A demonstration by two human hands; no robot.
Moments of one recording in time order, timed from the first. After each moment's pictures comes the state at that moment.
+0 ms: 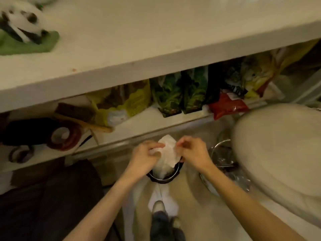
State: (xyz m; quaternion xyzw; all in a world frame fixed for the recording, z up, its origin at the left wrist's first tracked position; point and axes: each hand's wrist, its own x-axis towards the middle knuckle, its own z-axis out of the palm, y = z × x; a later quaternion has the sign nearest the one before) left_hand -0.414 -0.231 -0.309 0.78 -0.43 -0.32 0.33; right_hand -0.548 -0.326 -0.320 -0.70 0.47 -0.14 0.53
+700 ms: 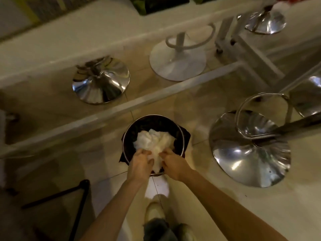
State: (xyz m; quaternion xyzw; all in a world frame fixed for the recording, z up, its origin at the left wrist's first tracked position) left_hand -0.399 -0.255 -0.806 0.82 -0.46 -0.31 0.12; right_hand -0.515 -0.321 -0.803 -0.83 0.37 0.16 0.37
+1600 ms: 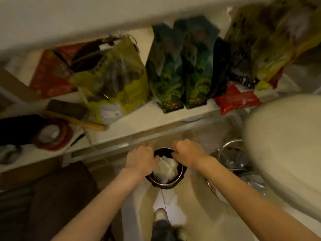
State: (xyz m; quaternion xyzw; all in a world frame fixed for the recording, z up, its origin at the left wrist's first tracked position) left_hand -0.407 -0.255 -0.390 0.83 -0.51 -0.22 -0.03; right_hand -0.529 -0.354 -0.410 -0.91 0.32 0.11 0.25
